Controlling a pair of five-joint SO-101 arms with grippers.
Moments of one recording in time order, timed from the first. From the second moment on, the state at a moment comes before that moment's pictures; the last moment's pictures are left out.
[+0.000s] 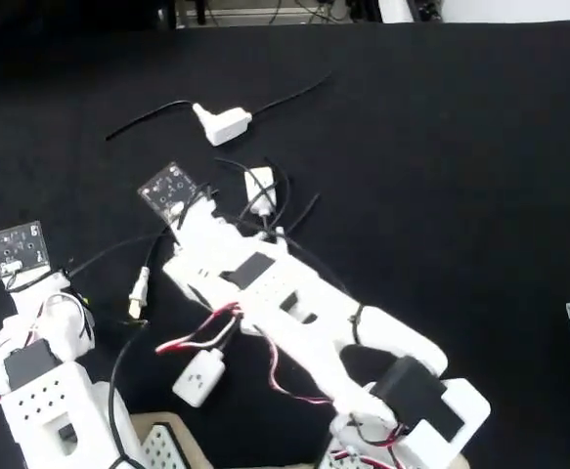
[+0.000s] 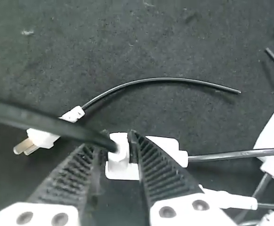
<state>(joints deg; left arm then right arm) -36.7 -74.6 81.2 57.8 -13.1 -45.4 -6.4 43.0 22.5 1.4</state>
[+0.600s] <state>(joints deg) -36.7 -74.6 81.2 57.8 -13.1 -46.4 -2.2 42.4 19.5 1.4</state>
